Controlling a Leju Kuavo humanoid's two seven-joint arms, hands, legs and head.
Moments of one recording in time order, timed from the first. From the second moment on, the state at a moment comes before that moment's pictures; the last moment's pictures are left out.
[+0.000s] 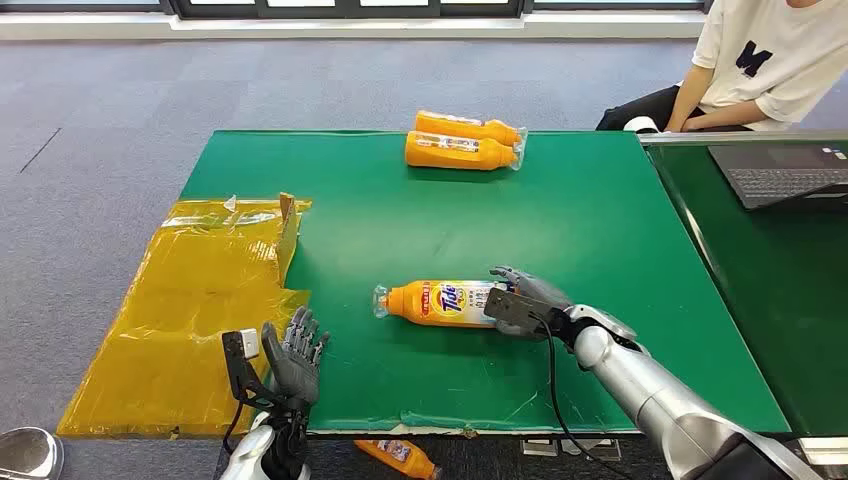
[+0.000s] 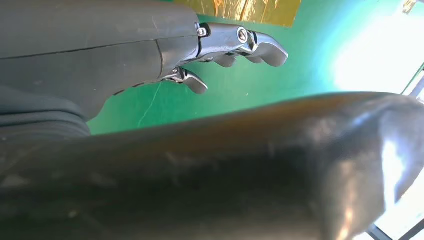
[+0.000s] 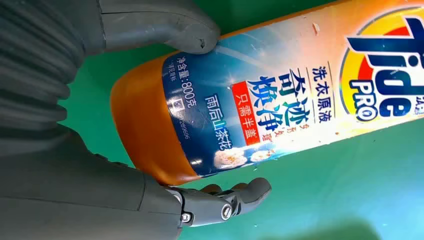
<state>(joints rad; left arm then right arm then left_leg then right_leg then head) -0.13 -0.20 -0.10 -0.86 0.56 0.04 -0.32 -0.68 -0.16 0.79 -0.56 0.38 0.23 -0.27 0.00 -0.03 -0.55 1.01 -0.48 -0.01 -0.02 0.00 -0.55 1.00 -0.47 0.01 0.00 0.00</state>
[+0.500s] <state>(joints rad) -0.15 -0.21 -0.12 -0.83 0.59 0.04 -0.31 -0.67 -0.13 0.81 -0.53 0.45 0.14 -0.26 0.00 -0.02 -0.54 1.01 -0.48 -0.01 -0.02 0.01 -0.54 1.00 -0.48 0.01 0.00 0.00</state>
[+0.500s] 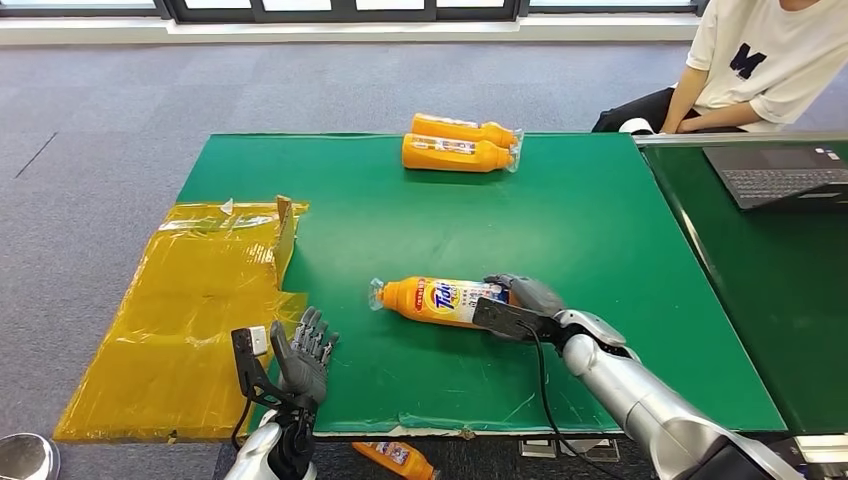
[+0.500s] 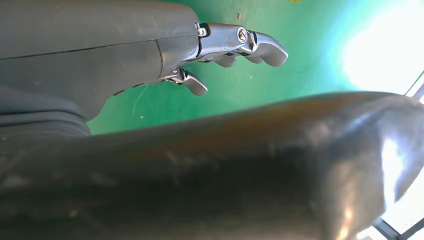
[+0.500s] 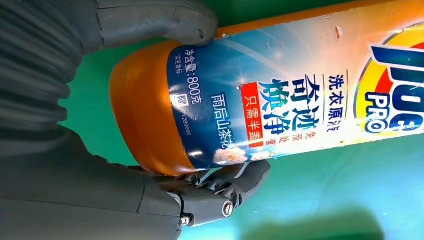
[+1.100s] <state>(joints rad) -0.12 -0.22 -0.12 -0.86 0.58 0.05 -0.33 -0.61 -0.09 0.79 -0.57 0.52 -0.15 -0.26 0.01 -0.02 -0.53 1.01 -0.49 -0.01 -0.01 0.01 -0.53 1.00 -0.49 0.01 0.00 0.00</state>
